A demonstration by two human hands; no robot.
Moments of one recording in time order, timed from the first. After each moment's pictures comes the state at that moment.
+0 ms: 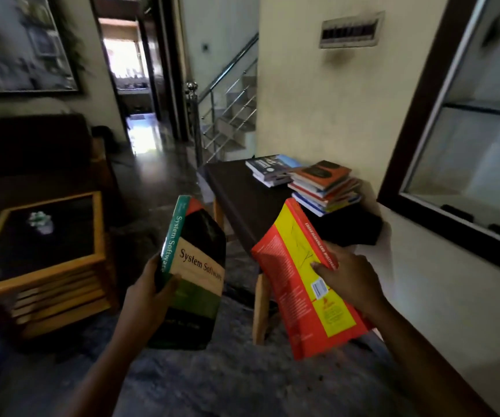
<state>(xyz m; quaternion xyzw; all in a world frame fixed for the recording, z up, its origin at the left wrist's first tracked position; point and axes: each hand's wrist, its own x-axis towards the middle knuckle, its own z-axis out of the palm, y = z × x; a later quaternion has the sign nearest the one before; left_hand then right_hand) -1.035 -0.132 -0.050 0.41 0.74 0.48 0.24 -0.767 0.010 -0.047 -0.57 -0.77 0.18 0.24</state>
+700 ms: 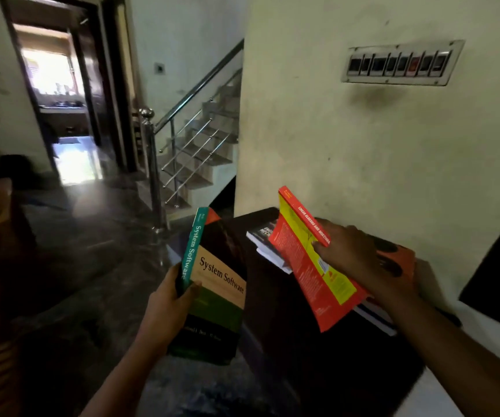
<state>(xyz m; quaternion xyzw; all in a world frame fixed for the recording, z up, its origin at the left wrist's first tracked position) -1.299 0.321 -0.041 0.47 0.65 0.48 0.34 -1.035 0.442 0.016 -0.60 -0.77 -0.06 0.22</state>
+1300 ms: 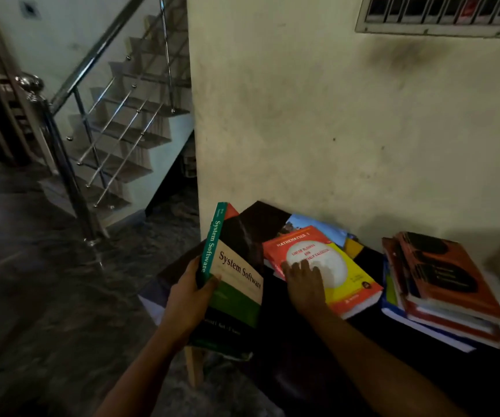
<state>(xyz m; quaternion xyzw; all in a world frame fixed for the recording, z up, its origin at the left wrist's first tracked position) -1.430 0.615 -0.066 0.57 0.58 0.36 0.46 -1.191 0.666 -0.165 -0.73 -0.68 -0.03 0.02</state>
